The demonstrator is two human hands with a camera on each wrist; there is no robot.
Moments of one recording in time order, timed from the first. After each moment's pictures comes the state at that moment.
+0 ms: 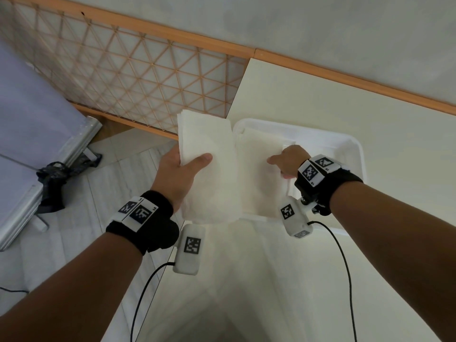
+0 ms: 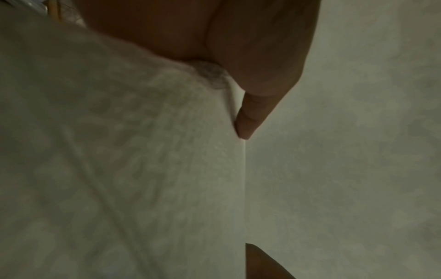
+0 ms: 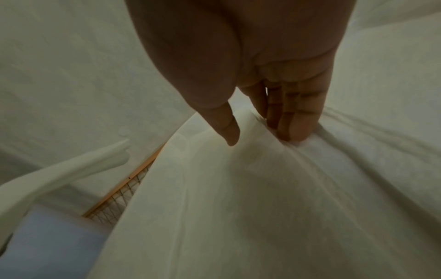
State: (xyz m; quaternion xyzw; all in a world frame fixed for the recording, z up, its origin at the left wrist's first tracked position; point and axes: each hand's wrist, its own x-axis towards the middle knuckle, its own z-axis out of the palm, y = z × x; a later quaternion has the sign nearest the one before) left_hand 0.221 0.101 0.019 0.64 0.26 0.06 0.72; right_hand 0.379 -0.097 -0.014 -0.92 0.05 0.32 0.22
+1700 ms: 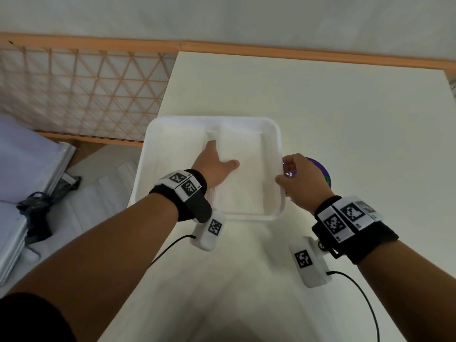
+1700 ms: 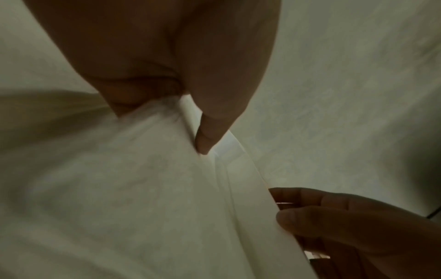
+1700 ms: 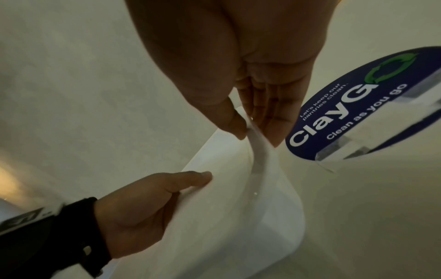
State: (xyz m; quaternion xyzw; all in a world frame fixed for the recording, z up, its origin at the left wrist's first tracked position) left_hand 0.306 -0.081 -0.014 0.83 0.20 -0.17 0.48; right_hand 0.301 -0.284 0.006 -0.89 0.06 0.19 0.42
